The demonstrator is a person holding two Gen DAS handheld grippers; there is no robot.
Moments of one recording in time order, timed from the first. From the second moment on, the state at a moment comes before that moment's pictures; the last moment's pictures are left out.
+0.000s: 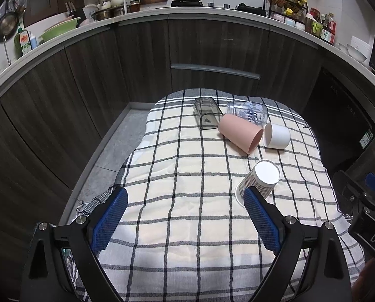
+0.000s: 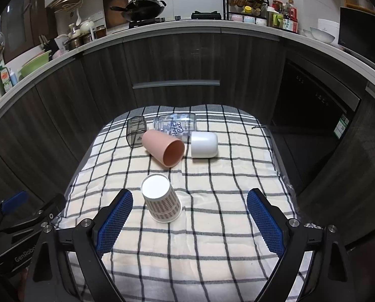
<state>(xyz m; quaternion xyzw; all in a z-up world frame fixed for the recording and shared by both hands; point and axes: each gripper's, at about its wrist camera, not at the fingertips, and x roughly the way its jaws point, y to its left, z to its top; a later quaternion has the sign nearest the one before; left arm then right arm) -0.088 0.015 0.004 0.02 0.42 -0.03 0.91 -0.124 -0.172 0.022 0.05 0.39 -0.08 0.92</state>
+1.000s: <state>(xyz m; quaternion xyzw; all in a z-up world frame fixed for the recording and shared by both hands) -0.095 0.011 0.013 0.03 0.41 -0.04 0.91 -0.128 -0.168 0.028 0.04 0.38 -0.08 0.92</state>
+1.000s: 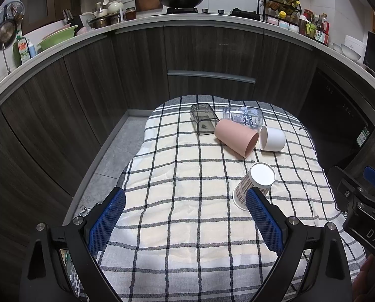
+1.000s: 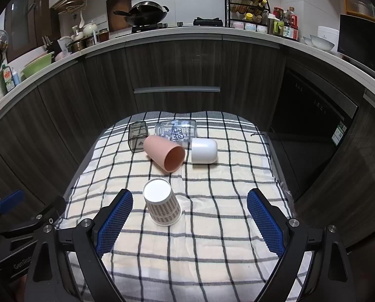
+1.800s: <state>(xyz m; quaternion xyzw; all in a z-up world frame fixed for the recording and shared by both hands) -0.096 0.011 0.012 0.02 0.41 -0.04 0.91 -0.128 -0.168 0.027 0.04 0.38 -0.08 0.92</state>
